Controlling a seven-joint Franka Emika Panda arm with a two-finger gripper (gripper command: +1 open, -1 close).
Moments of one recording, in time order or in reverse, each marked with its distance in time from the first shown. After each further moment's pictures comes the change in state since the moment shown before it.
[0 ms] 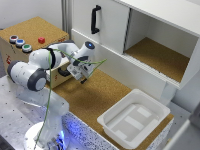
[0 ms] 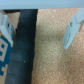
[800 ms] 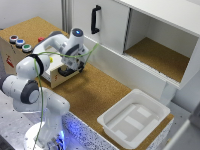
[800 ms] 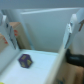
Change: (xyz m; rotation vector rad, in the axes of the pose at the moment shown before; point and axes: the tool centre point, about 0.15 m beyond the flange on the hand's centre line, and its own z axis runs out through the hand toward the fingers) arm 0.003 -0.140 -0.118 -0.037 0.260 -0.445
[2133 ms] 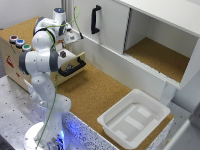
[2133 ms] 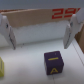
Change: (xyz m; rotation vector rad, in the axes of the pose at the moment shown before) arm 0.063 -0.082 0.155 0.093 -0.400 -0.932
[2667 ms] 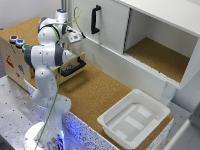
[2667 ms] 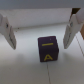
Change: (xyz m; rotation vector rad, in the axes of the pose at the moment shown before) arm -0.011 0.012 0.036 0.019 -0.085 -0.050
